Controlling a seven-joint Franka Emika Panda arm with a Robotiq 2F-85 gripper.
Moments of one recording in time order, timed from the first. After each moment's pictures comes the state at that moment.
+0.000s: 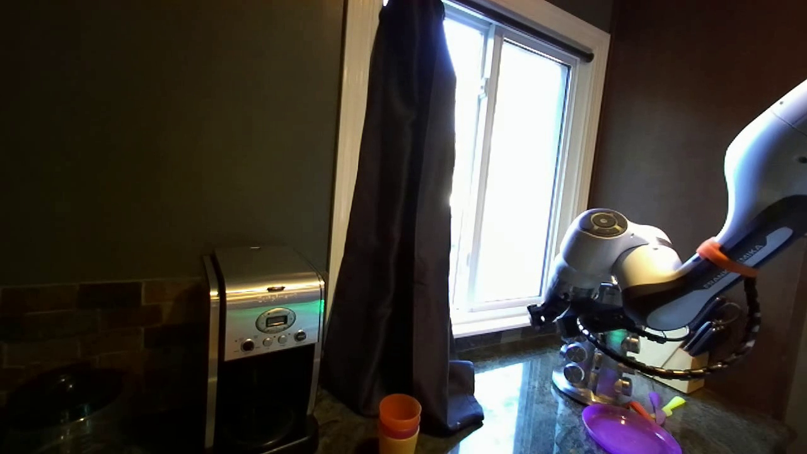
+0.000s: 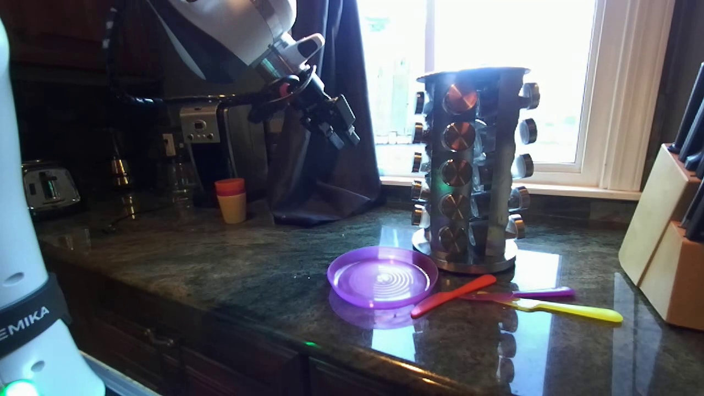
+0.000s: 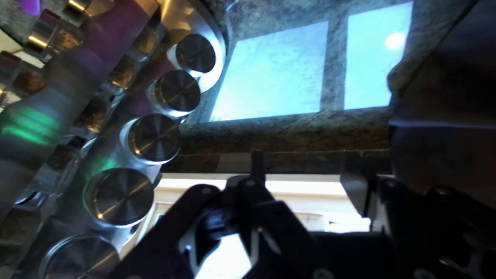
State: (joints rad) arm -0.06 -0.27 -0.13 -2.63 -1.22 2.79 1.23
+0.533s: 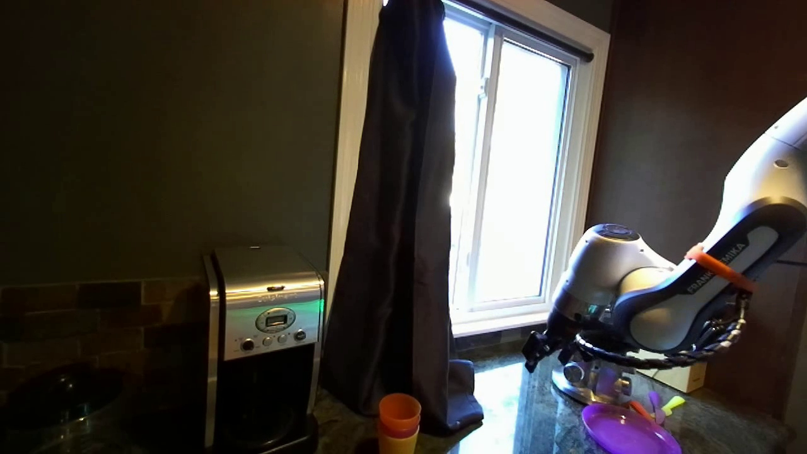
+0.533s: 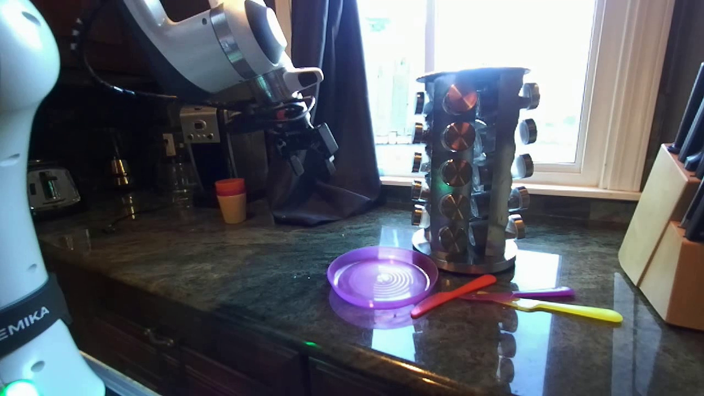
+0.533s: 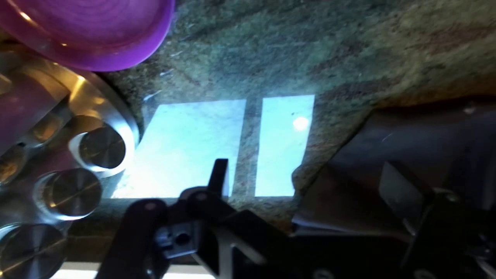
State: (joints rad) arm 0.25 -0.26 -0.42 -2.76 -0.74 2.90 0.63
